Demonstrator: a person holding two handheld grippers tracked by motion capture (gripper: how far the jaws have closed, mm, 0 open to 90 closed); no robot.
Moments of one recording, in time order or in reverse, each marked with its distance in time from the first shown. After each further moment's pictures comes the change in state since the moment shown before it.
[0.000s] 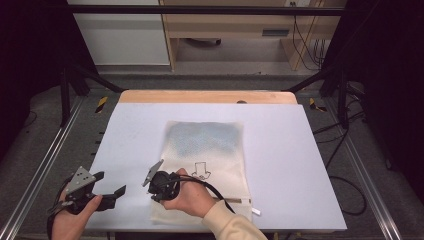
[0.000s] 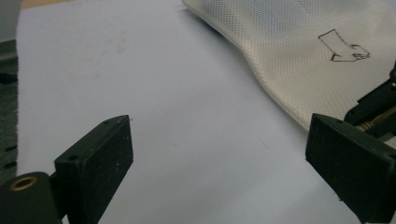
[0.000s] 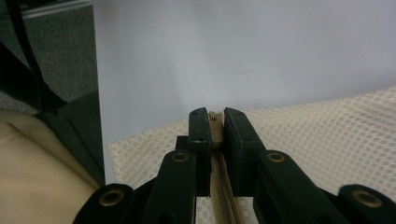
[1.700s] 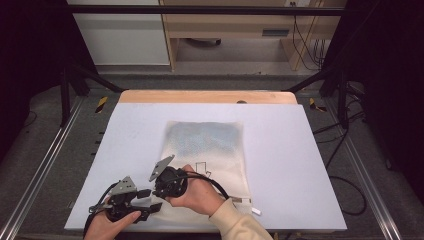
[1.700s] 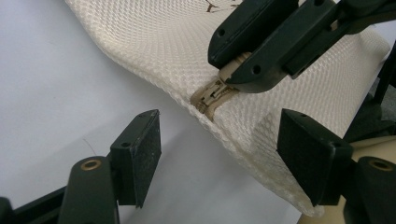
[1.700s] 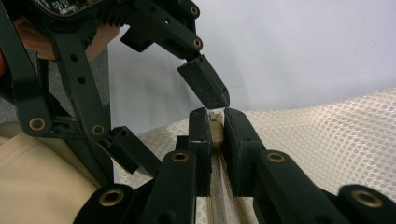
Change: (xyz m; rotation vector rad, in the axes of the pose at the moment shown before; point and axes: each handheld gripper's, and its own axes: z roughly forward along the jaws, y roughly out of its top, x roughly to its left) left arm -0.066 -0.005 0.055 0.162 -0.361 0.007; right arm -0.005 -0.006 -0.023 -0.100 0.010 0.003
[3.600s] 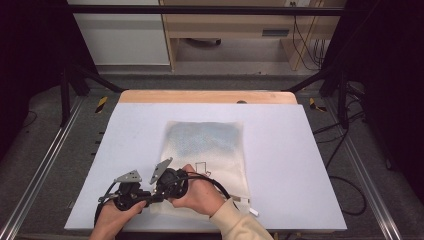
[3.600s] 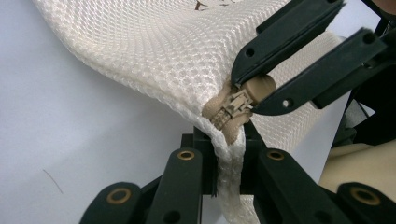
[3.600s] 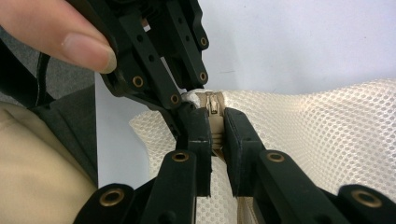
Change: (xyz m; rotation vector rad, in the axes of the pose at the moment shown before) left arm 0.020 0.009 0.021 0.022 -0.142 -0.093; right arm 0.001 -0.003 0.000 0.049 -0.053 -0.060
